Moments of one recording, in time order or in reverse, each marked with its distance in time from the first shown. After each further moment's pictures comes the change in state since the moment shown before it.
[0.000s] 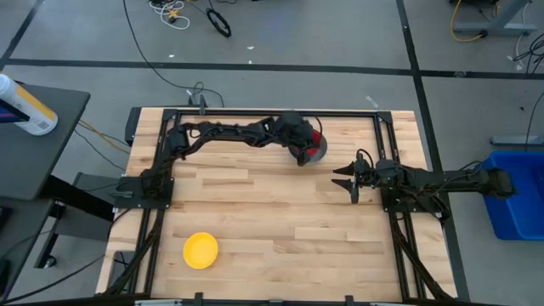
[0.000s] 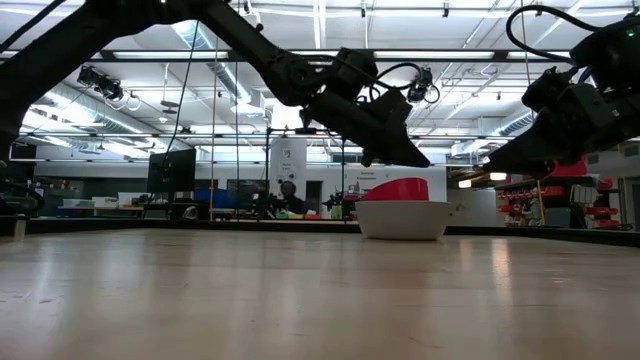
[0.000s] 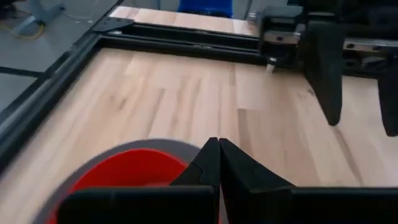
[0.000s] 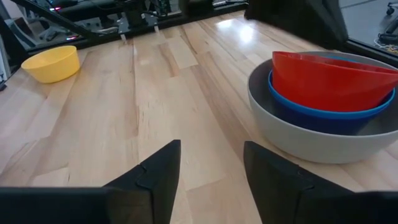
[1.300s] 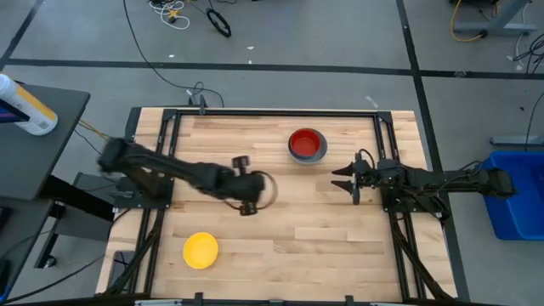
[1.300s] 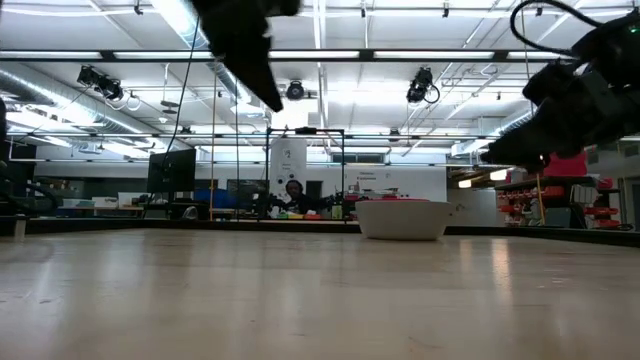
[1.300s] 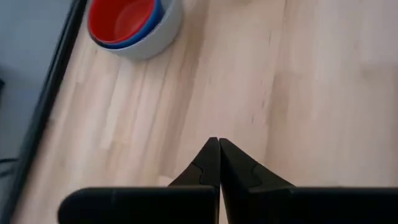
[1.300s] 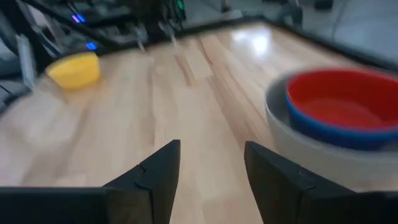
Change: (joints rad) left arm -0.537 -0.650 -0.388 -0.840 -0.731 -0.243; right arm 0.003 -0.001 0.000 0.057 -0.062 -0.023
